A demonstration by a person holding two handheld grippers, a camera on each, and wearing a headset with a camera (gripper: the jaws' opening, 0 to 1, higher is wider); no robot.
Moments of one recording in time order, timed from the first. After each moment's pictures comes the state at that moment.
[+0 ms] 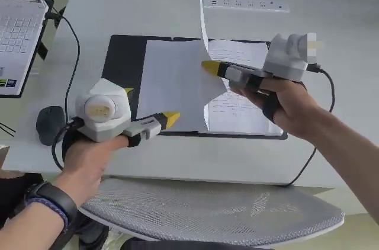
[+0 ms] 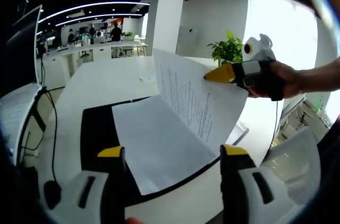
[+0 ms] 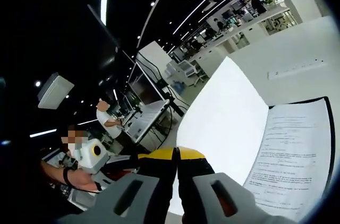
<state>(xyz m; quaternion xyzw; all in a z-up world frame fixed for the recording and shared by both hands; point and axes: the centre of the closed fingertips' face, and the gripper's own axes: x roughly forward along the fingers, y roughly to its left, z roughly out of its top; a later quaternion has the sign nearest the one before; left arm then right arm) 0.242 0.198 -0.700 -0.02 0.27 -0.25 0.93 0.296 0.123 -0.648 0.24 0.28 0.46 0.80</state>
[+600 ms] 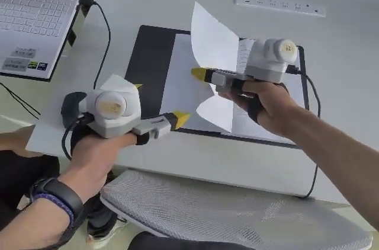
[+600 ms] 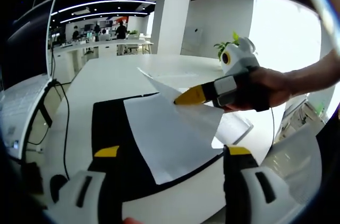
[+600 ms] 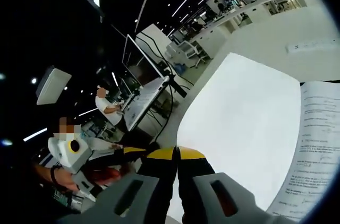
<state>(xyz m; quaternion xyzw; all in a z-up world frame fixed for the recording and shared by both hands) 0.236 0.231 -0.709 -0.02 0.27 -0.24 0.93 0.300 0.205 -0.703 0.22 0.35 0.48 0.77</state>
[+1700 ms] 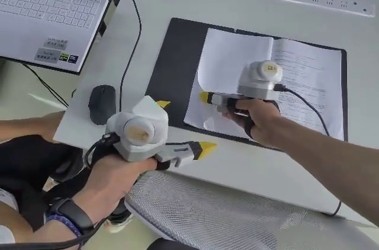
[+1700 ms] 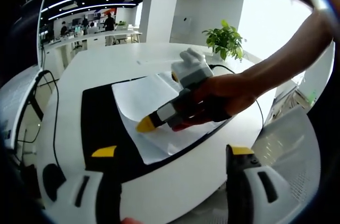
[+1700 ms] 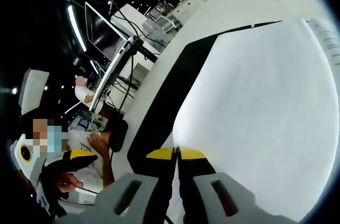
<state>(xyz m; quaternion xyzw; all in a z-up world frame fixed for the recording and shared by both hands) 0.206 0.225 -0.733 0.00 0.31 -0.29 0.91 0.290 0.239 -0.805 0.20 0.46 0.42 0.75</state>
